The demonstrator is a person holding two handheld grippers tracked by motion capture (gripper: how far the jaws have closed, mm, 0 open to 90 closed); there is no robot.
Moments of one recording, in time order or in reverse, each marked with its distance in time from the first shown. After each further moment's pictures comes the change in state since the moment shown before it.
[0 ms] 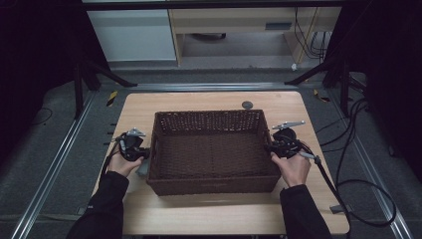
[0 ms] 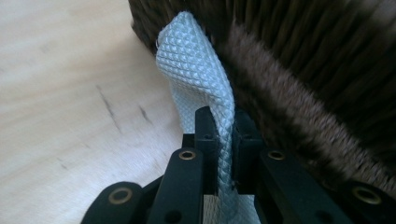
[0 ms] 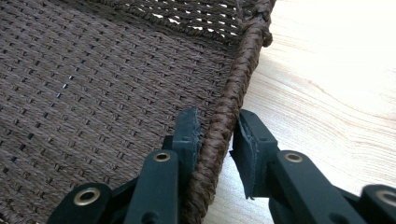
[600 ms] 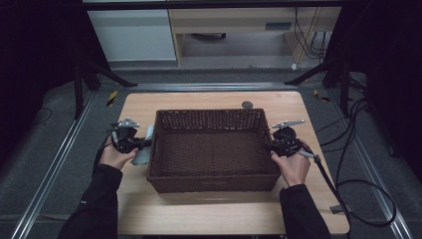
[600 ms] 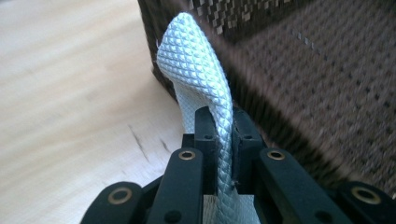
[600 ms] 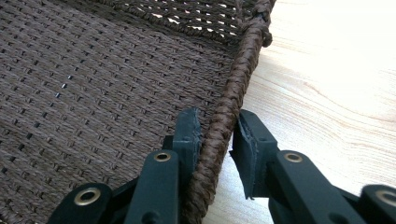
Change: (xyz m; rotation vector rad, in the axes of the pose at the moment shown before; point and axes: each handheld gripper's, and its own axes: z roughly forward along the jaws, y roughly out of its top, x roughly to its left) left arm -0.001 0.021 -0.031 -0.066 0.014 0.035; right arm -0.002 0.002 0.002 0.000 -0.012 0.010
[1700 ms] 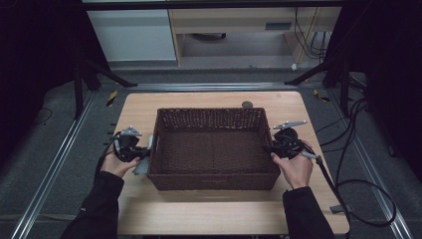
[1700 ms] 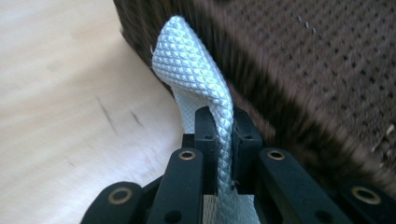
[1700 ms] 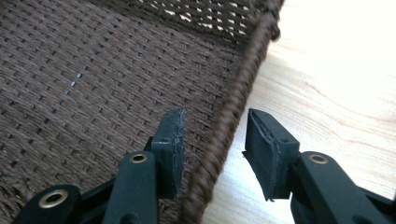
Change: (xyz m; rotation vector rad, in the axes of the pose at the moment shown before) left arm -0.014 -0.019 0.003 0.040 -0.051 -0.016; right arm 0.002 -0.002 -0.011 -0.003 0.013 -0.028
